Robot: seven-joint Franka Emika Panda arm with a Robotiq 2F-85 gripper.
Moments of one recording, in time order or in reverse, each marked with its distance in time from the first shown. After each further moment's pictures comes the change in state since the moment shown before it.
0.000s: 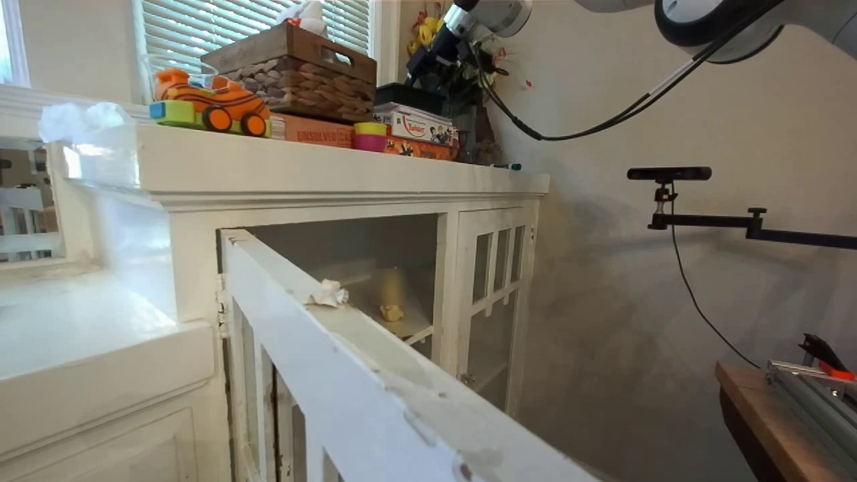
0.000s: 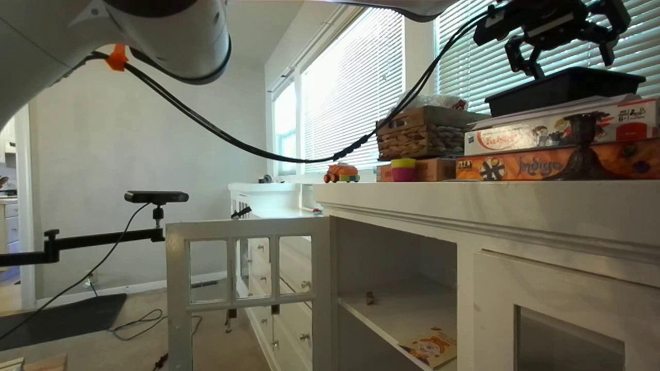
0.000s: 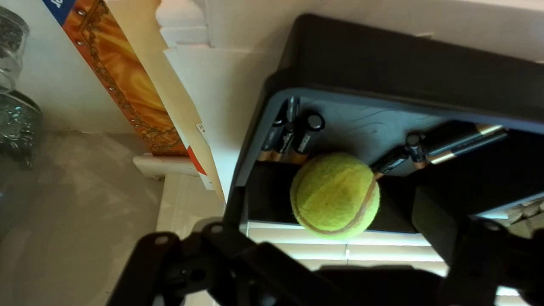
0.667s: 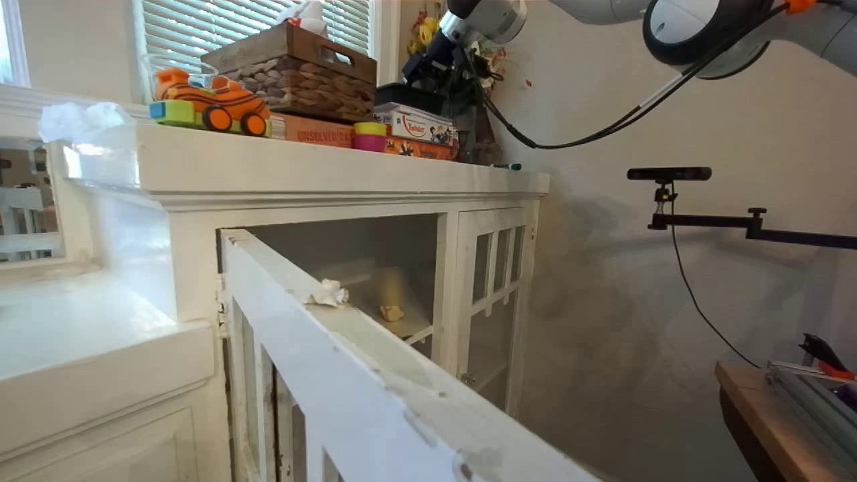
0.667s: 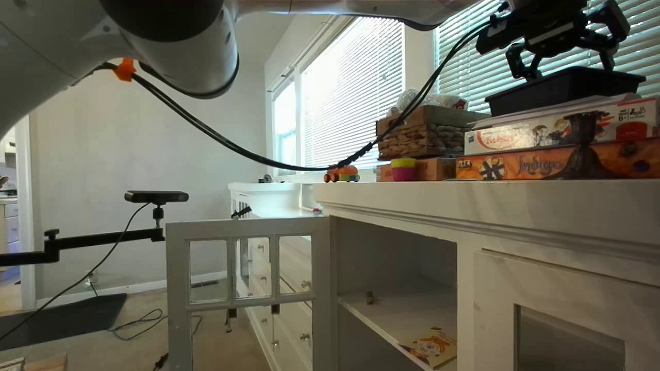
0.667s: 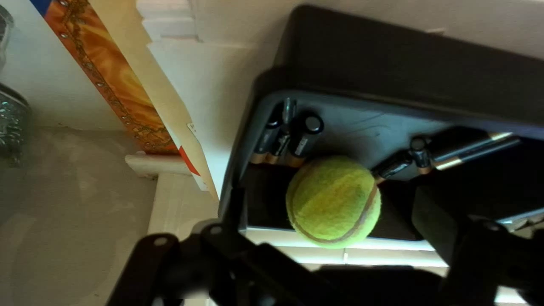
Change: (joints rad) arm 0.001 0.065 0.001 0.083 -0.004 -0.005 0.001
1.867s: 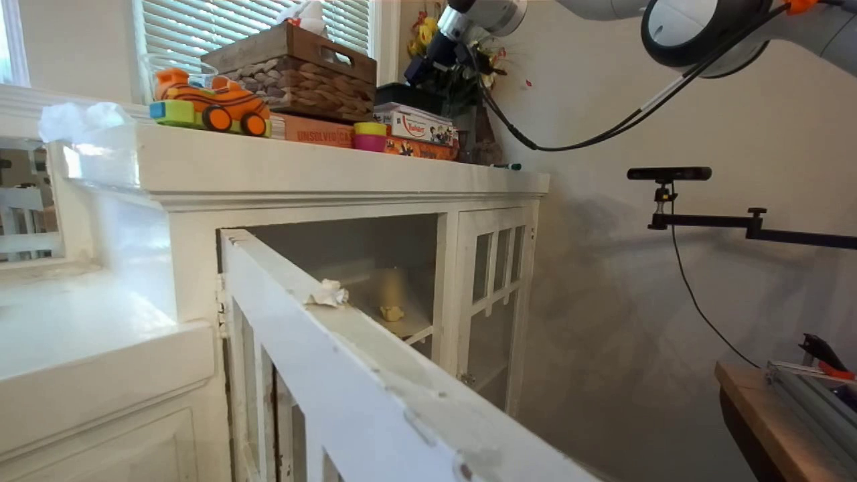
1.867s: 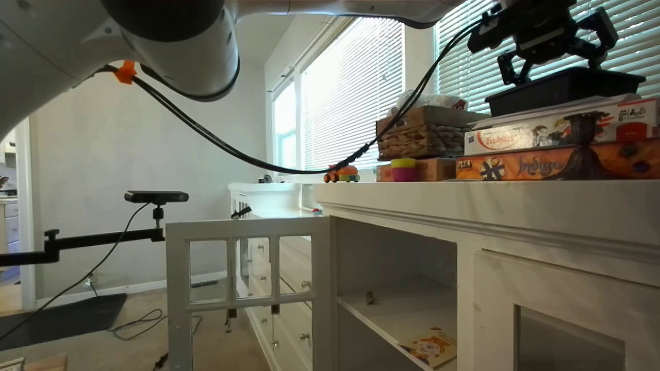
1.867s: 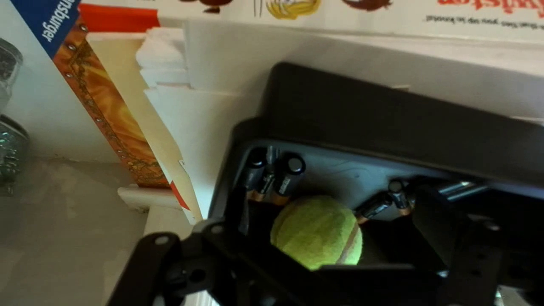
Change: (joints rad) arm 0.020 0.003 -0.039 0.034 -0.017 -0.139 0.000
